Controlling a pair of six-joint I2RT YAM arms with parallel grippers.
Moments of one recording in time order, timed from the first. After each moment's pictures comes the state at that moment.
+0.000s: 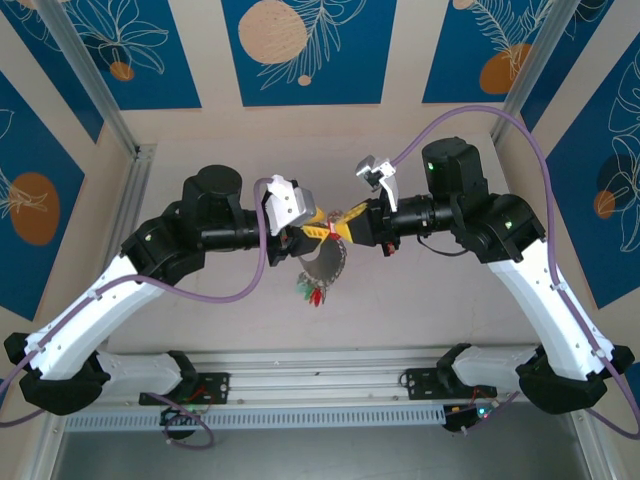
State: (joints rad) left arm -0.90 1.19 1.54 -0.67 0.37 0.26; right arm 0.63 1.20 1.68 -1.01 -0.76 0.08
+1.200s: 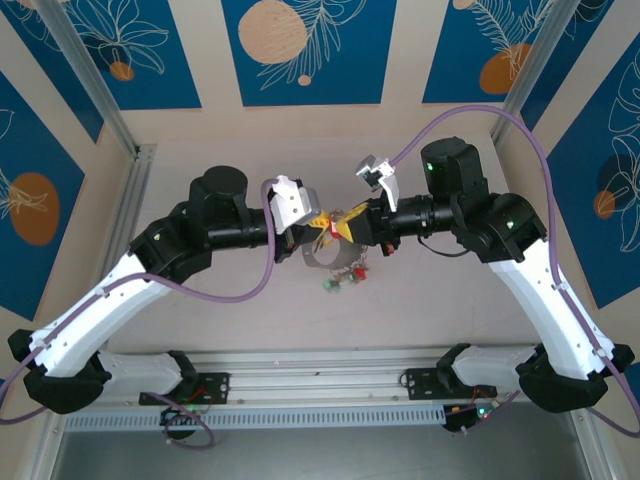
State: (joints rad) left arm -0.90 1.20 1.51 -0.61 0.34 0.29; right arm 0.65 1.20 1.70 -1.04 -0.70 0.08
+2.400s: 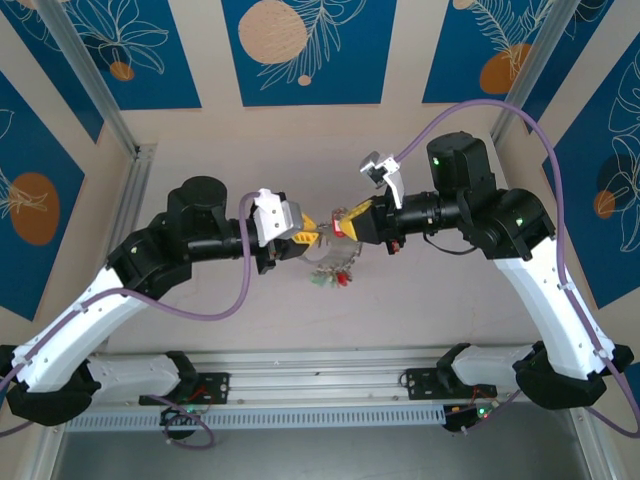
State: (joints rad) left arm -0.90 1.10 1.46 -0.65 0.36 0.33; right arm 0.63 1.23 1.79 -1.12 -0.72 0.07
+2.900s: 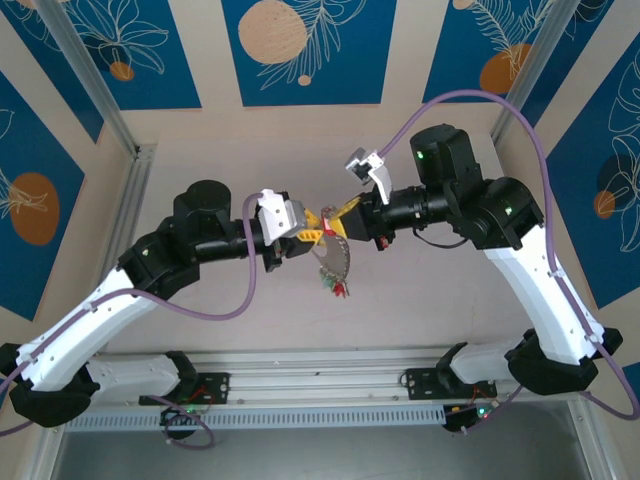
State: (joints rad) left arm -0.90 1.09 1.38 -0.52 0.34 0.32; right arm 0.70 1.31 1.90 -1.18 -0.66 0.07
